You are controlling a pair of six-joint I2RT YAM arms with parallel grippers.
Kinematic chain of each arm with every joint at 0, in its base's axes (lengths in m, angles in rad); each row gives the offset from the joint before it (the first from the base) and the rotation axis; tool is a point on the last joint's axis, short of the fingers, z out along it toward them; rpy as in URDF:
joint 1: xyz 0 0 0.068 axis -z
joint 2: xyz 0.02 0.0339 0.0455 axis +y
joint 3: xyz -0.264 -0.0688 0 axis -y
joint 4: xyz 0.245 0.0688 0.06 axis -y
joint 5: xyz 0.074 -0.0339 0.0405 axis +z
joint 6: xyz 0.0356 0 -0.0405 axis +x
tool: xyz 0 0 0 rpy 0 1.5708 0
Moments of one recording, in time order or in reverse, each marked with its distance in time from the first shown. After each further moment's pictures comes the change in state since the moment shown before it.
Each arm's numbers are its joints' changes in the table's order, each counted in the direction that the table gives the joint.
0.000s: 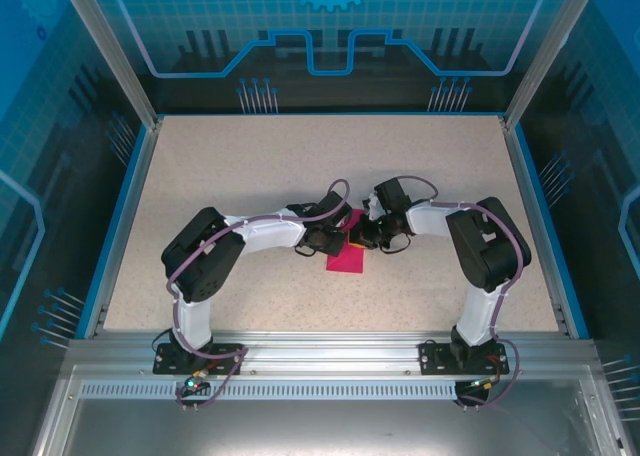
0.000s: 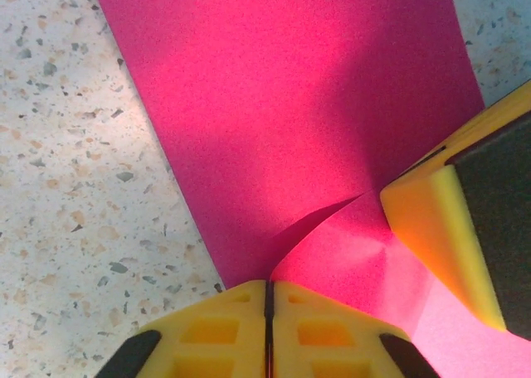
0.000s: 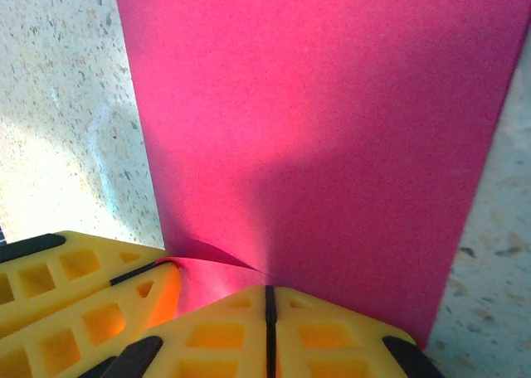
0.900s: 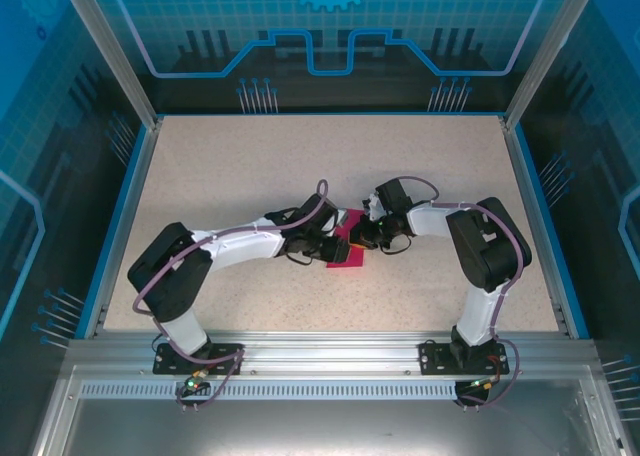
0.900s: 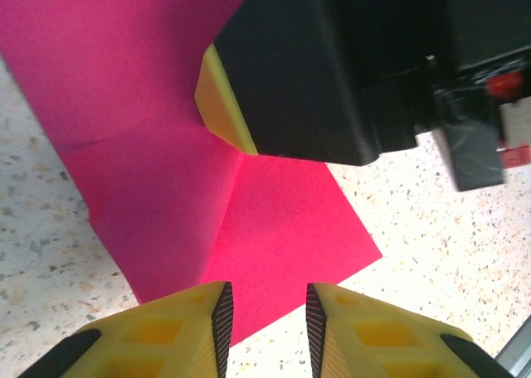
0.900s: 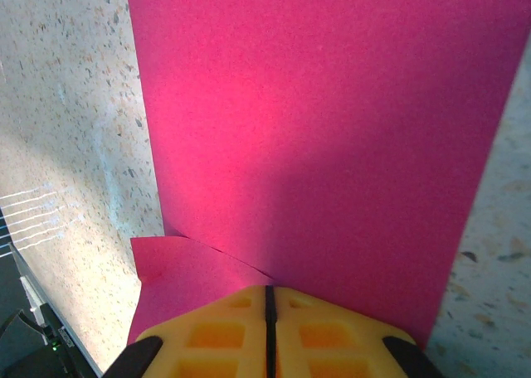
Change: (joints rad) left arm 0.000 -0.193 -0.166 0.114 -0.300 -0.118; right arm 0.006 0.000 -0.012 0.023 0.015 -0.009
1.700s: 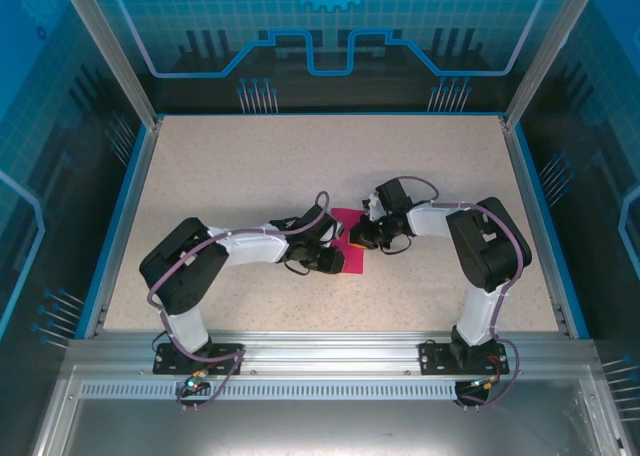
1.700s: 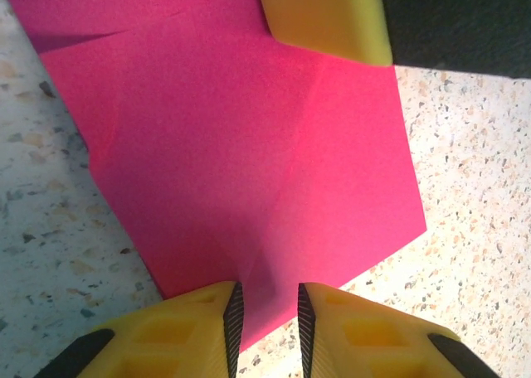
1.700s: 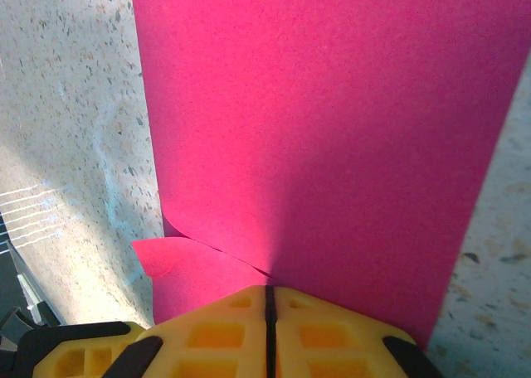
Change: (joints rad) left arm 0.000 0.063 -0.076 0.056 -0.016 -0.033; right arm 0.000 0.000 0.000 -0.002 0.000 -0.011
